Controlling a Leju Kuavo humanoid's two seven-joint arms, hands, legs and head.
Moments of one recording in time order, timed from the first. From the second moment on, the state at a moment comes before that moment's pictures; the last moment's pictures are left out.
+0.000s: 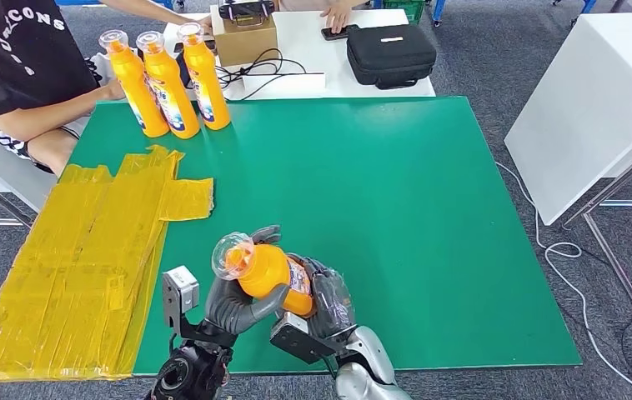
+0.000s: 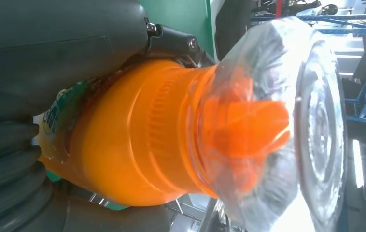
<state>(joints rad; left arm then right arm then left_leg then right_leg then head) 0.00 -0.14 -0.44 -1.50 0.12 -0.13 -0.38 -0.23 0.21 0.69 -0.92 0.54 -0.52 -0.37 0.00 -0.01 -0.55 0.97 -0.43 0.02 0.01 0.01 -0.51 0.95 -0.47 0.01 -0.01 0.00</state>
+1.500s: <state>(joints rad) 0.05 -0.10 -0.29 -1.61 0.06 0.05 -0.48 0.04 0.08 0.66 -1.49 0.54 -0.59 -0.44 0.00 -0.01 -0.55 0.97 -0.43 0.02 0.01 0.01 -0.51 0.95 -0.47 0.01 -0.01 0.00</state>
